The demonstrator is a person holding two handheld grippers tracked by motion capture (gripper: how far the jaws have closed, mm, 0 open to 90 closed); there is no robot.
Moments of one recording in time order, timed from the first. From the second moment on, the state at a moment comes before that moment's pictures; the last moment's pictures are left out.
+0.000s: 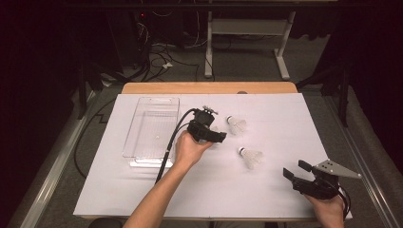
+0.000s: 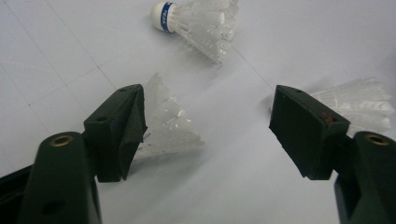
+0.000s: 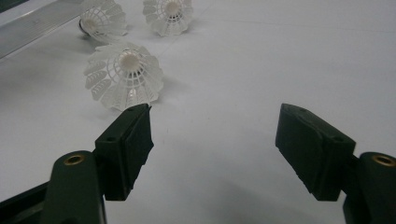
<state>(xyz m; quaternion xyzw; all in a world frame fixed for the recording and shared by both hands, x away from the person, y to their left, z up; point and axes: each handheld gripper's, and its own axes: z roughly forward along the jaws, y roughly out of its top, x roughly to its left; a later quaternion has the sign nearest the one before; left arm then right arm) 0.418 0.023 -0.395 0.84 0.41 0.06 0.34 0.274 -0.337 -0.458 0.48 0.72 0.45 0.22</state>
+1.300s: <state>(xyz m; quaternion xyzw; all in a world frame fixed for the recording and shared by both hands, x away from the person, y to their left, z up) 0.383 0.040 -0.403 0.85 0.40 0.06 0.34 0.273 -0.337 -0.457 0.48 0.72 0.45 0.22</state>
